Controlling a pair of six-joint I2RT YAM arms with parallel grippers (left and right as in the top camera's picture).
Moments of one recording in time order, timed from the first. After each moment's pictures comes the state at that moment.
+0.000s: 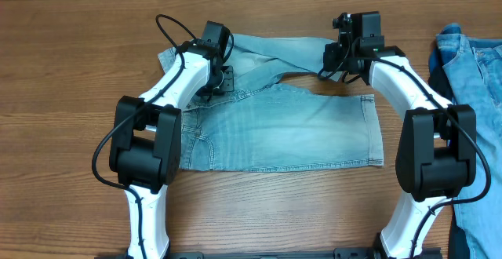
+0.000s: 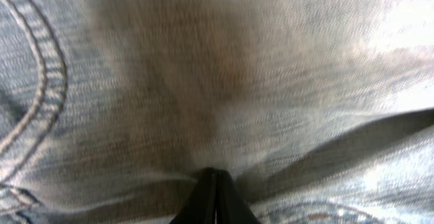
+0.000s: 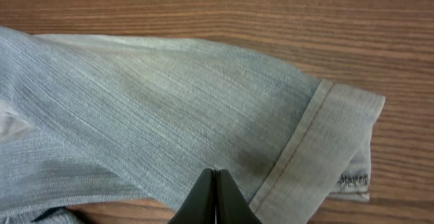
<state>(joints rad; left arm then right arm) -0.29 2.20 1.65 -0.78 -0.01 -0.33 0.10 2.04 1.45 -0.35 -0.17 0.07</state>
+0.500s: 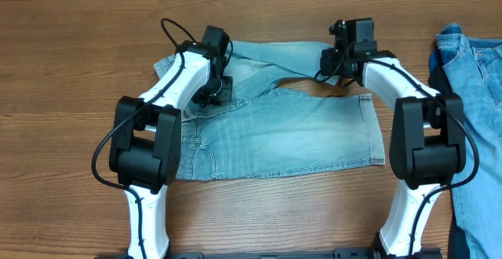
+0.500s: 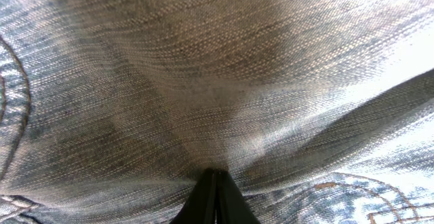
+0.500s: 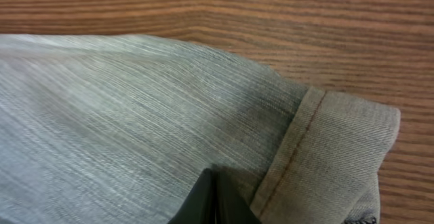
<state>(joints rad) -0.29 2.20 1.65 -0.94 0.01 -0.23 0.10 2.14 1.45 -0.29 -0.14 0.07</state>
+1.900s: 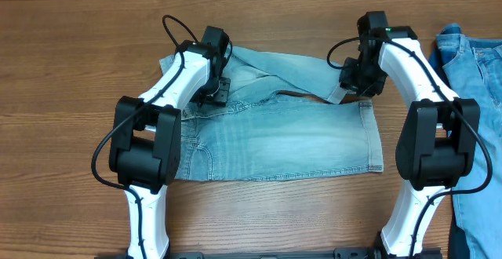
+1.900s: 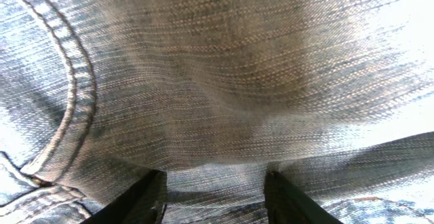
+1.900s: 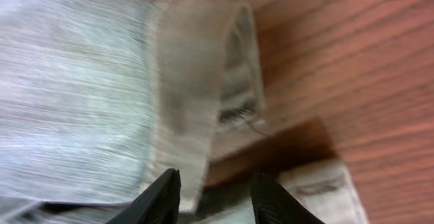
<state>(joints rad) -0.29 2.20 1.66 -0.95 -0.07 -0.15 0.05 2.12 1.67 -1.01 -0.05 0.42</state>
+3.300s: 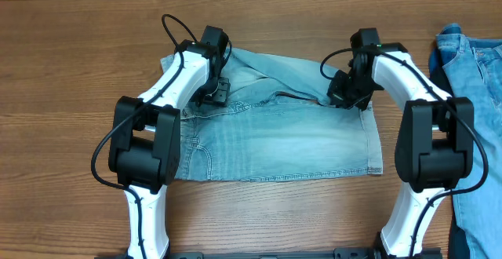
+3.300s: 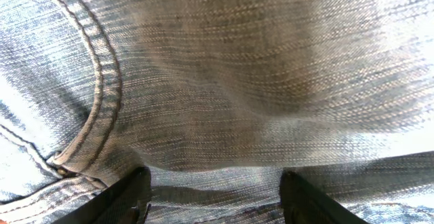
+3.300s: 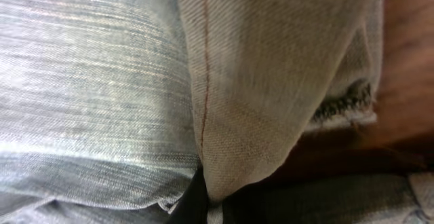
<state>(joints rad) -0.29 2.20 1.66 -0.95 -0.09 -0.15 0.06 2.10 1.51 -0.93 -0.23 0.54</state>
